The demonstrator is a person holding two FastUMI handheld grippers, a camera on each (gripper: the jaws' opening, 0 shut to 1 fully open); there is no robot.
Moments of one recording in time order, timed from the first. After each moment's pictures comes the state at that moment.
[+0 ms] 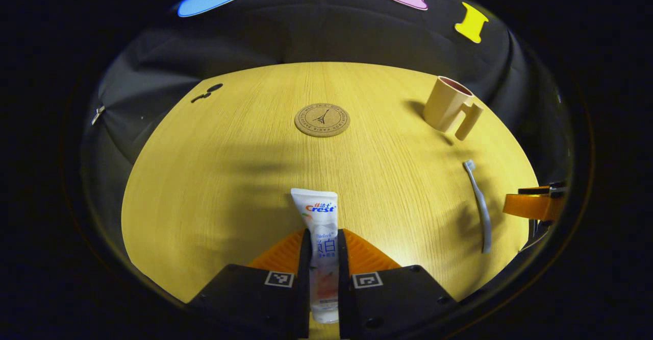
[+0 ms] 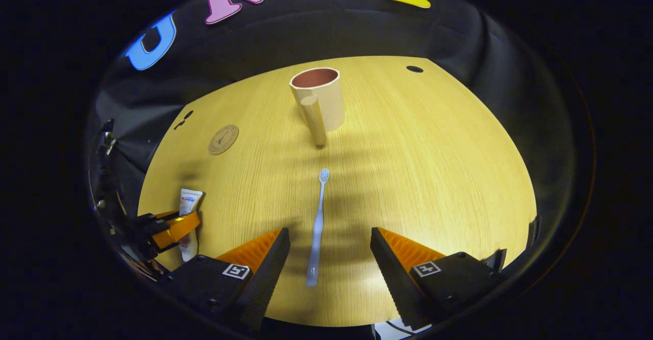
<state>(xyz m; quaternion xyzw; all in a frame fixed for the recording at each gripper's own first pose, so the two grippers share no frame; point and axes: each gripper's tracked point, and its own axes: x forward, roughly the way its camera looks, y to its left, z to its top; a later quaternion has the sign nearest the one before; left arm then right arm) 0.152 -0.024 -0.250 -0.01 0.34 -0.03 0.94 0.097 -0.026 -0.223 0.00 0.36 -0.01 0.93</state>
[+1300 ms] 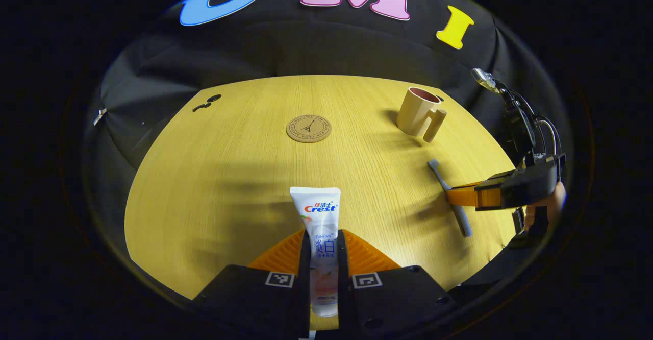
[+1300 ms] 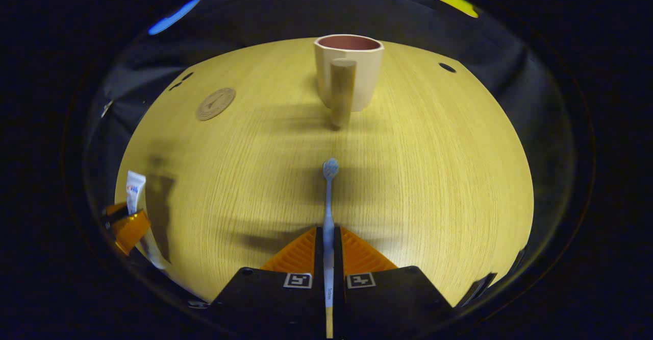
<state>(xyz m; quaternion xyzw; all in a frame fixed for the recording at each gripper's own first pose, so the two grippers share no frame) 0.112 -0.043 -0.225 -0.02 0.32 -0.04 0.94 0.126 -0.016 -0.263 -0.11 0.40 0.05 0.91</state>
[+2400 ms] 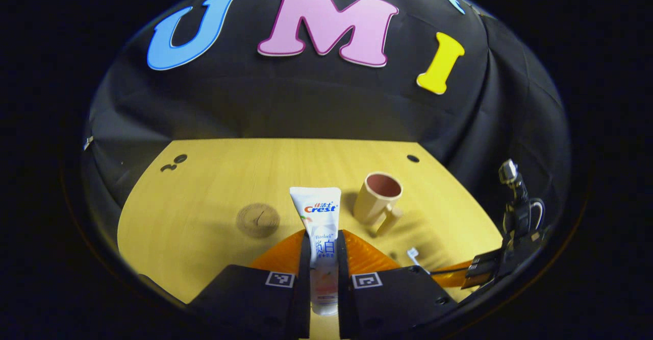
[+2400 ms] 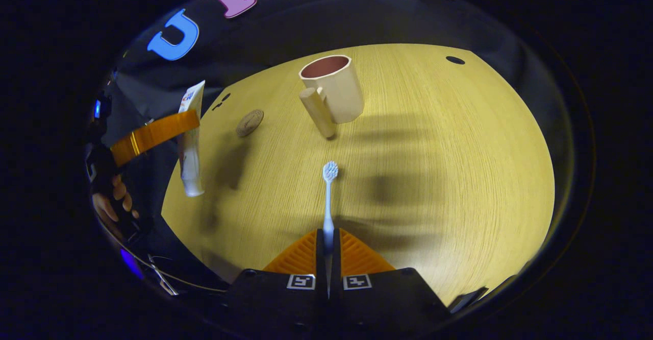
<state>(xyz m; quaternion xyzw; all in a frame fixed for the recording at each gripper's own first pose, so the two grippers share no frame) 0.232 -0.146 -0.072 -0.06 0.17 -0.09 0.98 0.104 -0.049 -0.221 0.01 0.40 0.15 0.90</state>
